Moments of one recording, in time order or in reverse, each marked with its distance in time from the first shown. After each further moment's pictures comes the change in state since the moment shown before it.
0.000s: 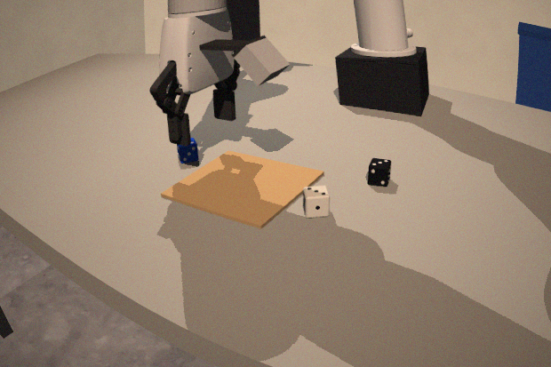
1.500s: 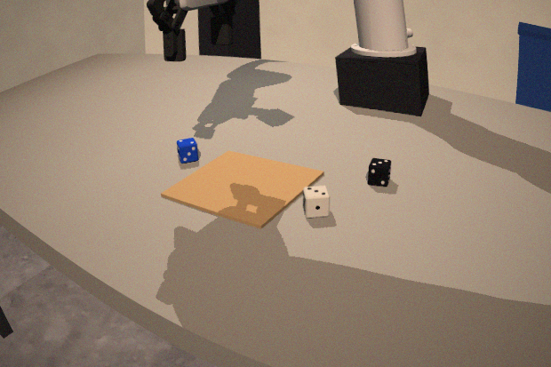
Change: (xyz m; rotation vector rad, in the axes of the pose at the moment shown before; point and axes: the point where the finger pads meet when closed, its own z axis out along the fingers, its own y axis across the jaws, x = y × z) arm 0.002 0.000 -0.106 -0.006 0.008 -0.004
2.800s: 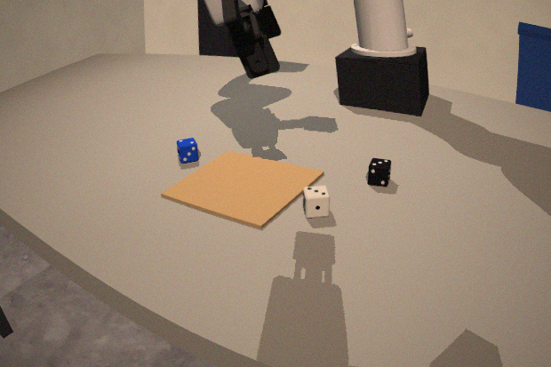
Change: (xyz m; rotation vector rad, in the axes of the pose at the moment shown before) arm 0.111 0.026 -0.006 0.300 0.233 -0.470
